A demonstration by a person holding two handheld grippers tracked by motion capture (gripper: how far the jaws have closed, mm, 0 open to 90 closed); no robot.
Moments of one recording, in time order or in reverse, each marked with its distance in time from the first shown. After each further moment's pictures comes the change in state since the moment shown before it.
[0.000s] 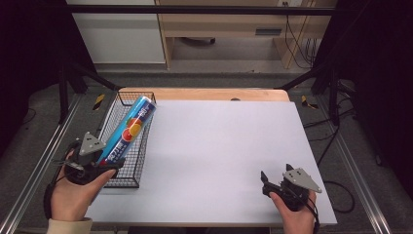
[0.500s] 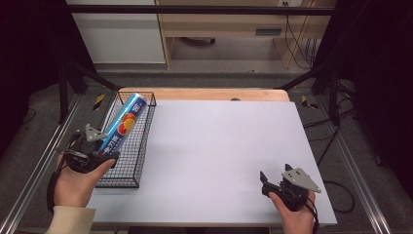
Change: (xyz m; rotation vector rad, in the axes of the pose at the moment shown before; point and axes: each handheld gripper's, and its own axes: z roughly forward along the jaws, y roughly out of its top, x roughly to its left) left arm 0.015 0.010 0.021 0.117 0.107 -0.025; right arm 0.002 0.000 0.000 -0.002 0.007 -0.004
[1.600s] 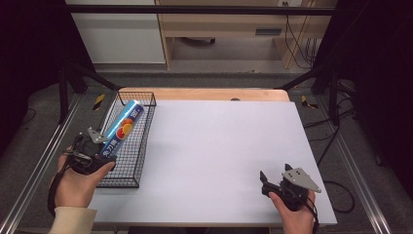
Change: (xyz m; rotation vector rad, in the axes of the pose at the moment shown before) left arm -0.001 -0.008 0.011 0.080 0.065 0.027; right arm 0.000 0.000 0.000 -0.001 0.005 0.009
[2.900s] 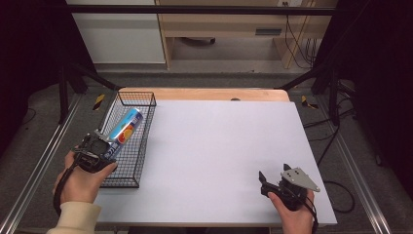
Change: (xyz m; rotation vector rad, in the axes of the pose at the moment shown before) left arm -0.001 0.002 0.028 0.144 0.059 0.049; right arm 0.001 0.000 0.002 0.005 0.012 -0.011
